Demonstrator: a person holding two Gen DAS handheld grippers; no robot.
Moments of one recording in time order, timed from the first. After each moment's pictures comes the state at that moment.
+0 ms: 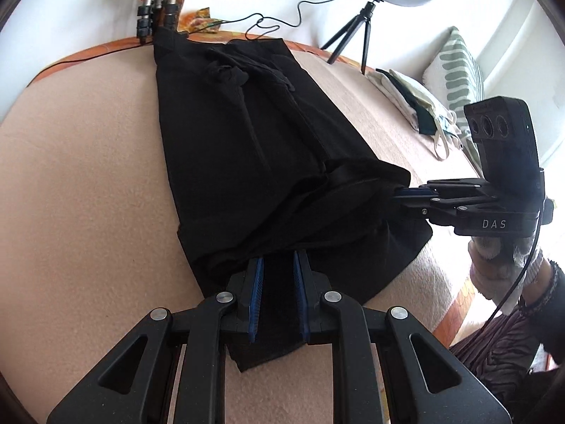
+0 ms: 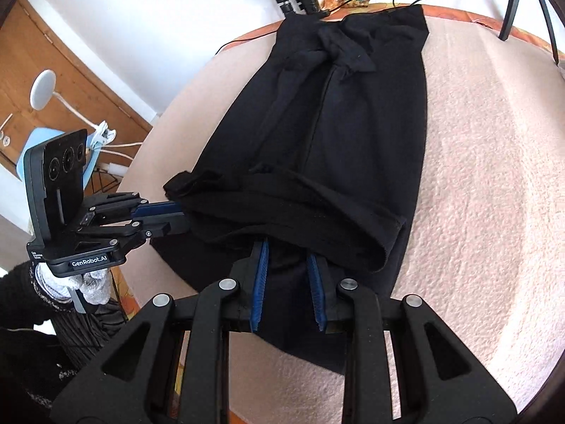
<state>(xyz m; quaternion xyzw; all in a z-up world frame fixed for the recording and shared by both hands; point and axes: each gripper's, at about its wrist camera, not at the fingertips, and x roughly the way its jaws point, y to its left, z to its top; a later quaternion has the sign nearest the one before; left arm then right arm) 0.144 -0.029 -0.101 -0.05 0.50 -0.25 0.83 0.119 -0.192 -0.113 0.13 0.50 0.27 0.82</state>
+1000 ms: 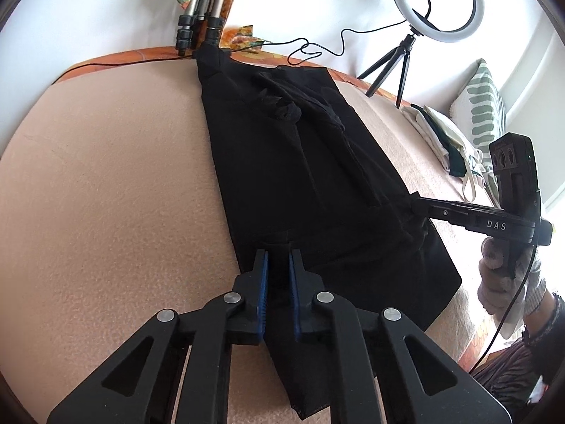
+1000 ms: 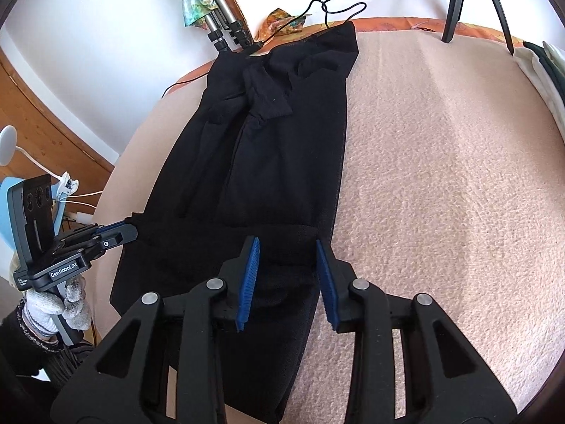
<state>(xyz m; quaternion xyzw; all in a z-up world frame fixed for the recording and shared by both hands) 0.175 -0.006 -0.101 -0.07 0.48 -0.21 0.85 0.146 -0.228 -0.117 0.16 0.48 0.18 0.84</state>
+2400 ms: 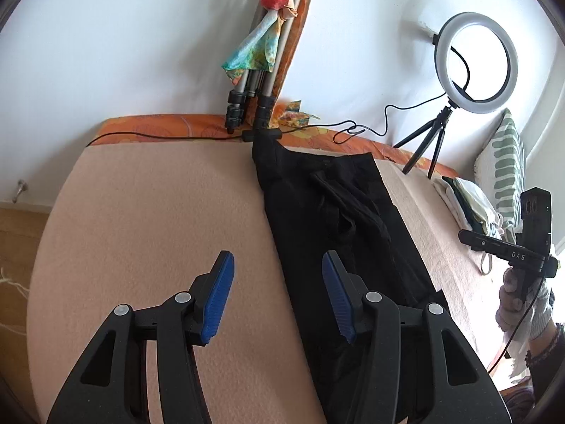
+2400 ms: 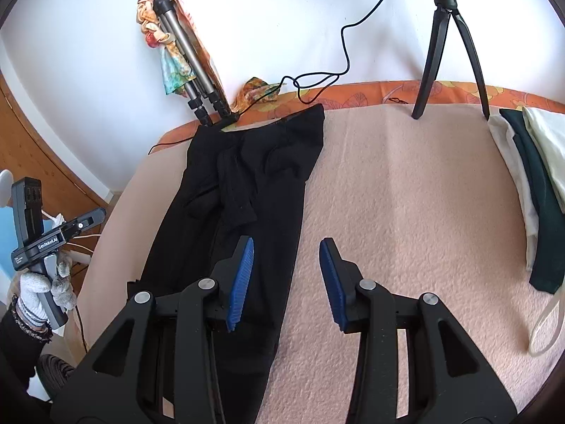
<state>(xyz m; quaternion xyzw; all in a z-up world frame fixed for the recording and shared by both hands) 0.259 0.047 -0.039 -0.08 0.42 -0.15 0.89 0.197 -0.282 -0.059 0.17 0.43 0.14 0.88</state>
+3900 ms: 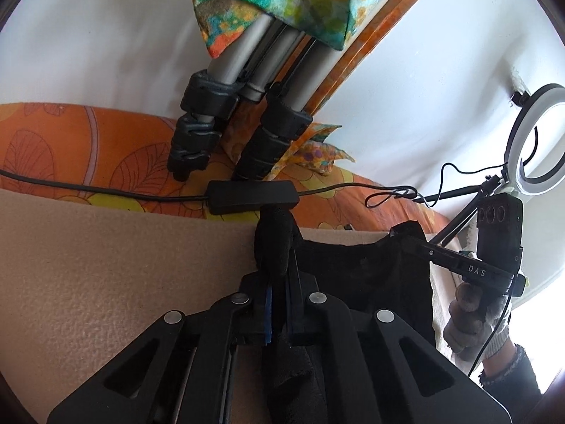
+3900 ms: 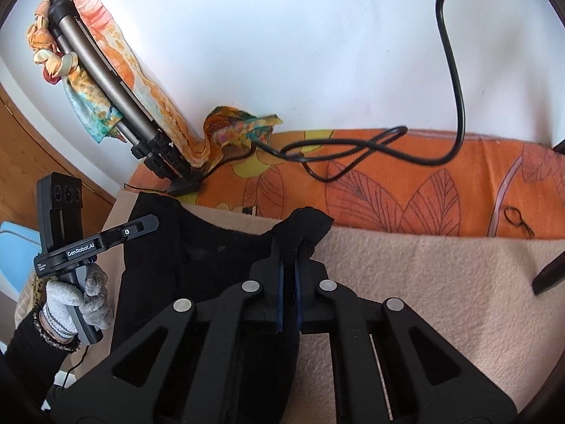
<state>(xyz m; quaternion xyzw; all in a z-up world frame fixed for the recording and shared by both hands) 0.459 0.028 -0.118 -0.19 0.45 -0.21 0.85 0.434 -0.255 -0.109 0.16 0.45 0.22 0.85</state>
